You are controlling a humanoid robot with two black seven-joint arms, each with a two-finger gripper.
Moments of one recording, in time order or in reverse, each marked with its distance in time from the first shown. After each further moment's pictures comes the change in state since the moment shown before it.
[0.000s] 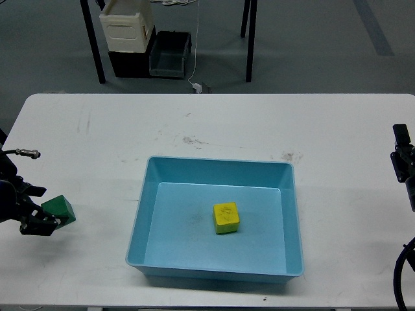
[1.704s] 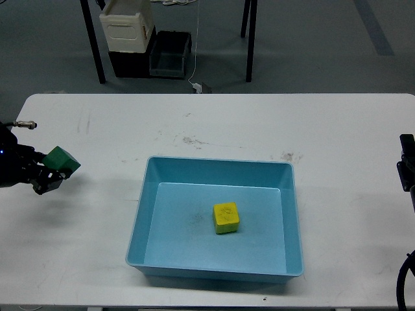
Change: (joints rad) left arm -0.233 -0.077 0.140 0.288 -0.145 0.271 0.000; right arm -0.034 0.000 0.004 -0.001 0.002 -0.045 0.002
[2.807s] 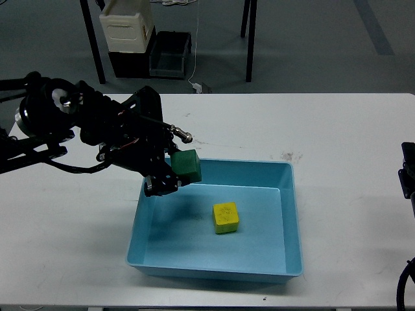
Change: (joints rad) left arm -0.582 -0.408 0.433 -0.333 0.111 -0.271 0.000; right arm -0.025 0.008 0.000 -0.008 0.000 -0.018 0.002
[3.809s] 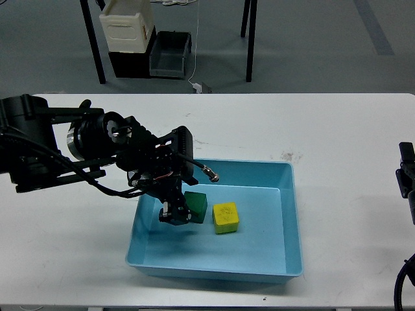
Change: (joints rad) left arm 0.039 -0.180 0.106 0.136 0.006 0.000 0.000; right arm 0.006 0.003 -0.016 -0.002 0.000 -0.011 0.001
